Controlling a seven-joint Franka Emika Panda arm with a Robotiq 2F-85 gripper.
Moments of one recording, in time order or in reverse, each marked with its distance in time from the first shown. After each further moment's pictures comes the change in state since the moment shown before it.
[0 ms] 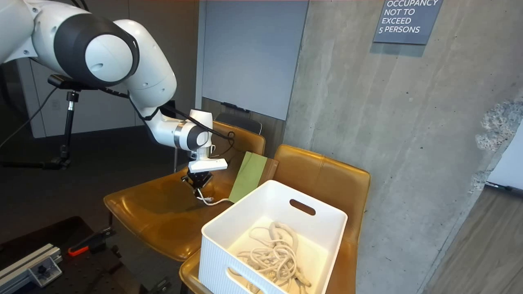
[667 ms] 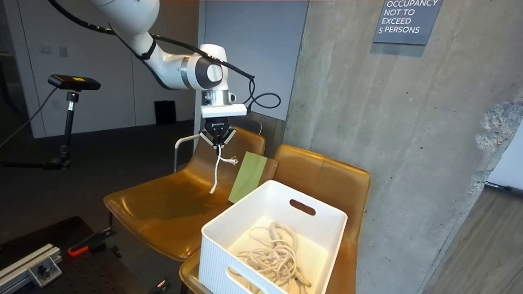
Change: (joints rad) arm -0.061 -0.424 -0.050 -0.117 0.001 -0.218 0.090
